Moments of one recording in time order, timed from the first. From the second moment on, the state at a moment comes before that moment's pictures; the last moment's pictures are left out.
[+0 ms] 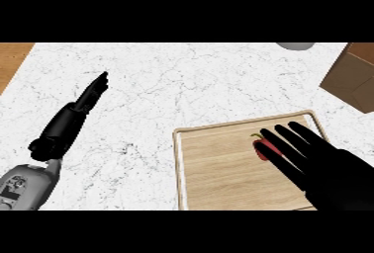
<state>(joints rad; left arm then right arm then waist) -0.26 0.49 -0.25 -1.51 0.12 0.03 -0.10 -0.30 -0.86 0.50 -2.27 0.61 0.59 0.42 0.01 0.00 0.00</state>
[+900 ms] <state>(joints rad) -0.22 0.42 -0.14 -1.51 0.04 -0.07 -0.10 -0.29 -0.59 0.60 -2.10 0.96 0.65 0.42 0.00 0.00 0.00</state>
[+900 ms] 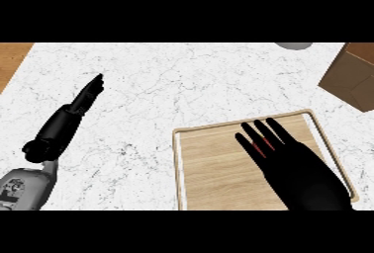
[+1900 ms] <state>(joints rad) -0.21 0.33 -0.05 -1.52 -0.05 -0.16 -0.09 -0.27 -0.46 0.52 -1.83 1.20 0.57 0.20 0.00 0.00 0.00</state>
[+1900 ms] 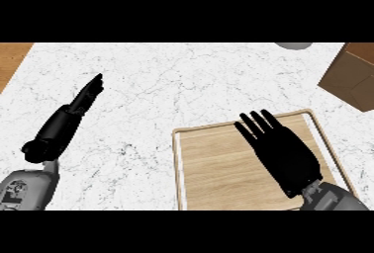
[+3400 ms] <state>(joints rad) -0.24 0.27 0.01 -1.52 -0.12 -0.22 -0.07 -0.30 -0.36 0.40 -1.56 1.35 0.18 -0.18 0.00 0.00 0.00</state>
